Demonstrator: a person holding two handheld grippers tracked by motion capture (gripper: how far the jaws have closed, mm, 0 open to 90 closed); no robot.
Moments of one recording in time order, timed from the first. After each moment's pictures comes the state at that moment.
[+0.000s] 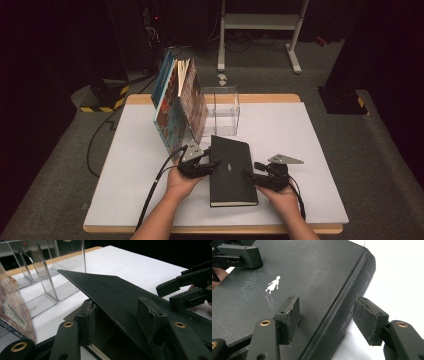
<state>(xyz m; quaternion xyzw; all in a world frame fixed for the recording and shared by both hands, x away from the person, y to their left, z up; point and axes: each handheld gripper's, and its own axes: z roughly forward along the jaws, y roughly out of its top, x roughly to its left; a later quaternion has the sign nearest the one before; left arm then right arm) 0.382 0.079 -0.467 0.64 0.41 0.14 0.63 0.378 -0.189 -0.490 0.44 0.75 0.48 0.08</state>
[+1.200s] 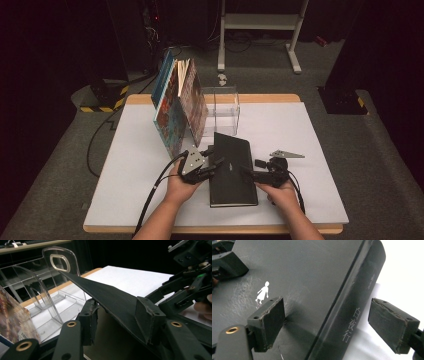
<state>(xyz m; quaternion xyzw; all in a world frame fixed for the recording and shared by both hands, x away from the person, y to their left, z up) 0.357 0.075 -0.457 0.63 0.34 0.20 0.67 0.395 -0.193 -0.493 0.45 0.73 0.52 0.00</state>
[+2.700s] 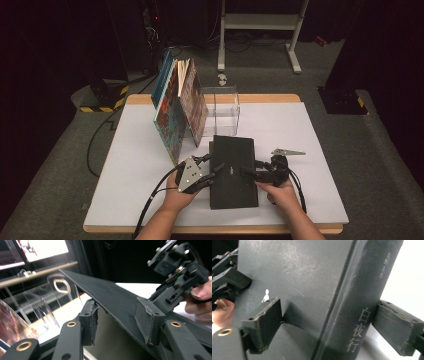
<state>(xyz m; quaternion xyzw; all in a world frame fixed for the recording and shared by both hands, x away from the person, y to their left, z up) 0.332 0.079 -0.456 0.61 0.30 0.22 0.70 0.396 -0.196 -0.486 0.42 0.72 0.55 -0.06</state>
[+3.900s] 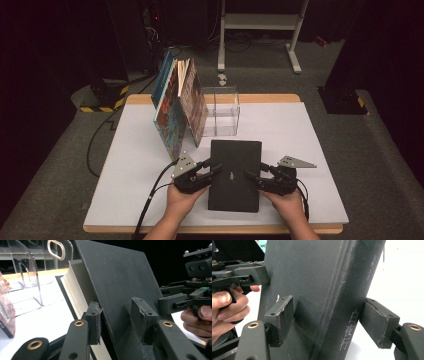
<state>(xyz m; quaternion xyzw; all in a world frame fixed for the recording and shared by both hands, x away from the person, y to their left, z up) 0.328 0.080 -0.440 0.55 0.45 0.10 0.69 0.352 -0.198 -0.457 0.40 0.73 0.55 0.05</state>
